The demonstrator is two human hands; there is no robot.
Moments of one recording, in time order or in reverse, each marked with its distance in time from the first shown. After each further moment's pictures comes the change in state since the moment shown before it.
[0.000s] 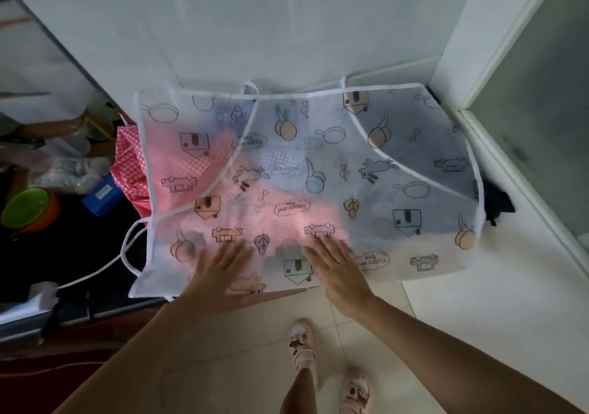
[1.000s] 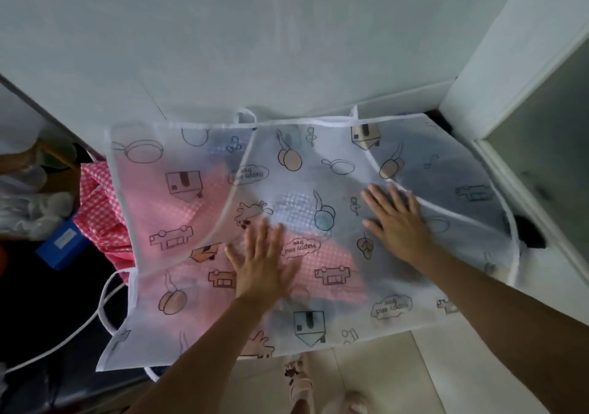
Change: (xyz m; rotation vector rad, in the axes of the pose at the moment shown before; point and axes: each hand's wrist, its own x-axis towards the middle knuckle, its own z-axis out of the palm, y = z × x) left_hand 0.140 0.038 -0.048 -0.158 0.243 -0.257; right_hand 0.112 0.160 -0.057 -0.263 -0.153 0.245
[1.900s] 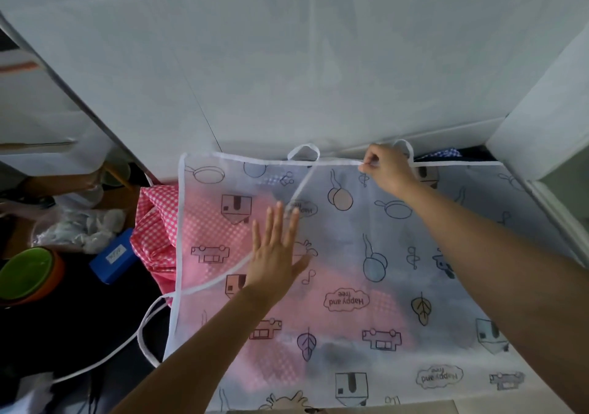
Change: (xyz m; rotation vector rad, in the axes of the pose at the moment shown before) left_hand 0.034 -0.042 -0.074 0.091 0.251 0.140; right_hand 0.168 -0.040 -0.124 0.777 0.203 0.139
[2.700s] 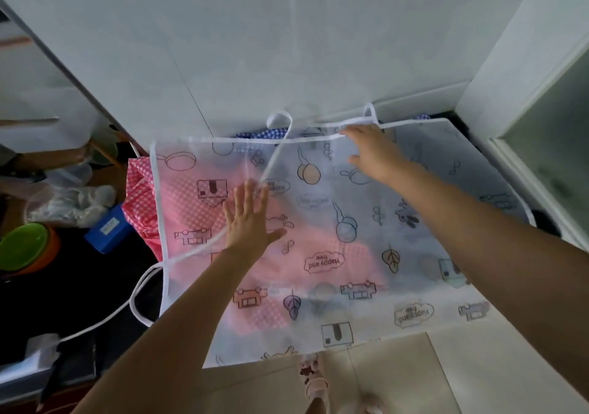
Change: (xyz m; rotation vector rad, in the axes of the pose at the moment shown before) left_hand -0.020 -0.003 -0.003 -0.035 -0.186 -0.153; right_hand -0.074 -0.017 -0.023 -0.345 -0.093 -0.152
